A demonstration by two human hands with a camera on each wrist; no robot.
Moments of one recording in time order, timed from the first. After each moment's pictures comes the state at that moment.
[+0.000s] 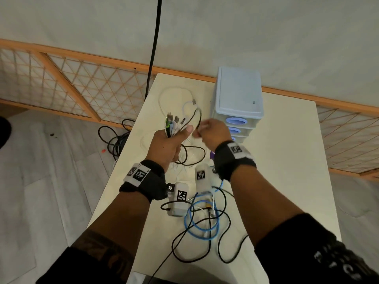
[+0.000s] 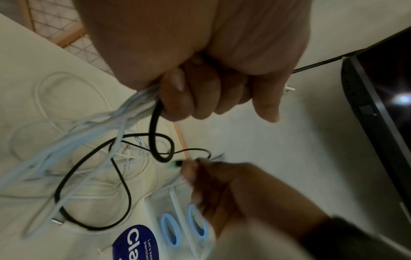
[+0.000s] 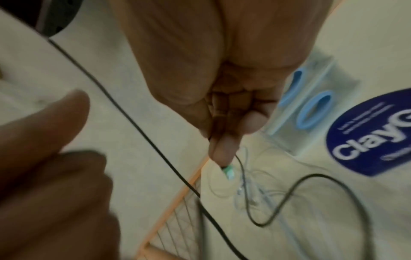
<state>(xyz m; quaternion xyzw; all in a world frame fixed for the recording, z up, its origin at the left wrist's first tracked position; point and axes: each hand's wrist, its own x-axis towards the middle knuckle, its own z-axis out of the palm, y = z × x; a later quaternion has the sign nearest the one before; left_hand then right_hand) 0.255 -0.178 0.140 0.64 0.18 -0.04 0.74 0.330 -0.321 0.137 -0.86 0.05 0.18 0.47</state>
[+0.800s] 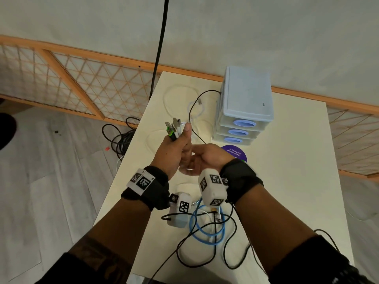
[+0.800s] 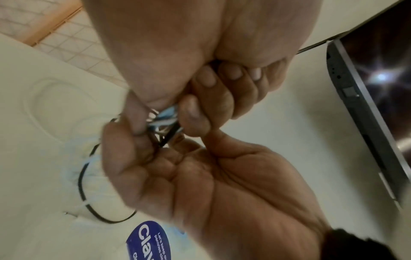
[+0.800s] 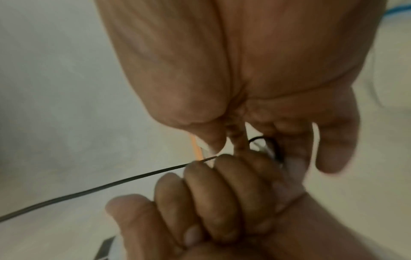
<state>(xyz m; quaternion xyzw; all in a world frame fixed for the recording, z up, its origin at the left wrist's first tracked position) 0.256 -0.175 0.131 0.61 0.14 -0.10 0.78 0.286 -0.307 0.144 -0.53 0.14 0.48 0.68</state>
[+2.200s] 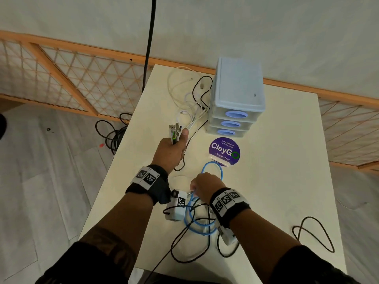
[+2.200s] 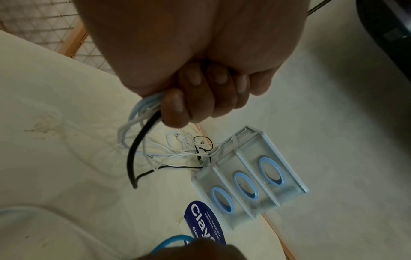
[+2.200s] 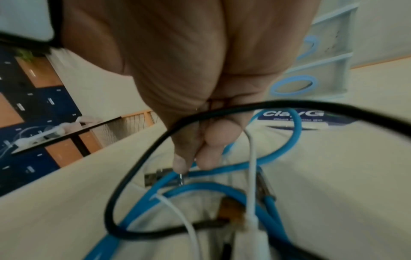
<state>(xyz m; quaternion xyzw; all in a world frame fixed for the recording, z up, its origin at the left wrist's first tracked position) 0.254 -0.189 0.093 0.75 0.23 -0.09 0.61 0.228 -0.340 0.041 -0.90 -0.21 0.37 0.07</state>
